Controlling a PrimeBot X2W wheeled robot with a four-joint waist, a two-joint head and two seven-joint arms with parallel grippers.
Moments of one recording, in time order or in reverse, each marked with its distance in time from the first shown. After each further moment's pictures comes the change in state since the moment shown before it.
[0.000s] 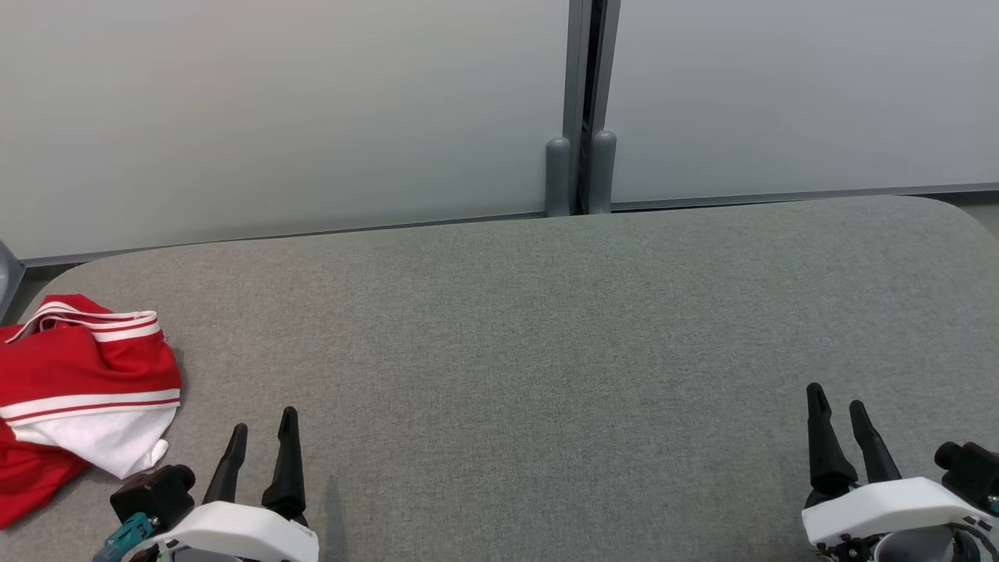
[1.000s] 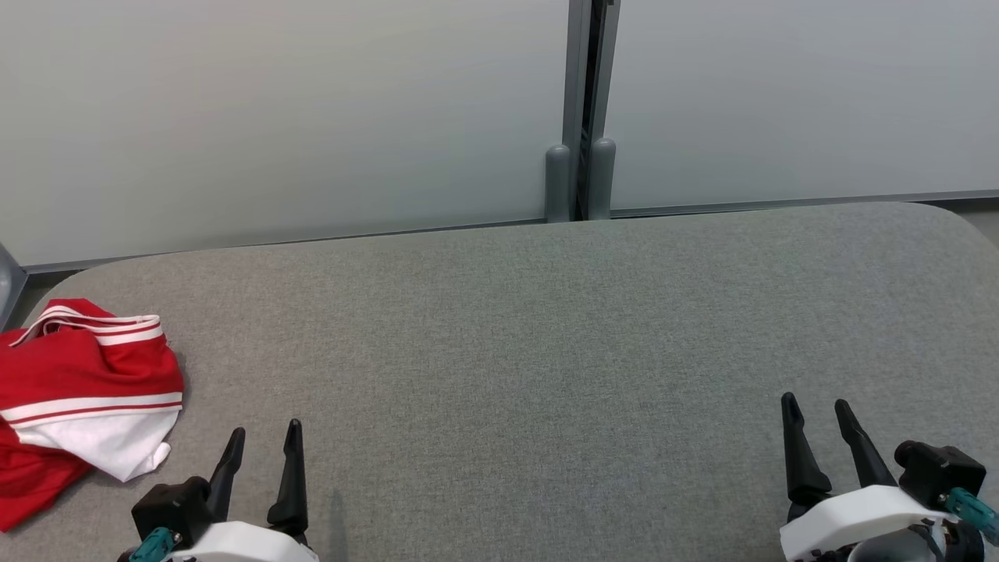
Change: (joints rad) left arm 0.016 -0.002 0.020 0.016 0.231 -0.026 -0.073; right arm -0.011 -0.004 0.032 0.053 -0.273 0.001 -0.059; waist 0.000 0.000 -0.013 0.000
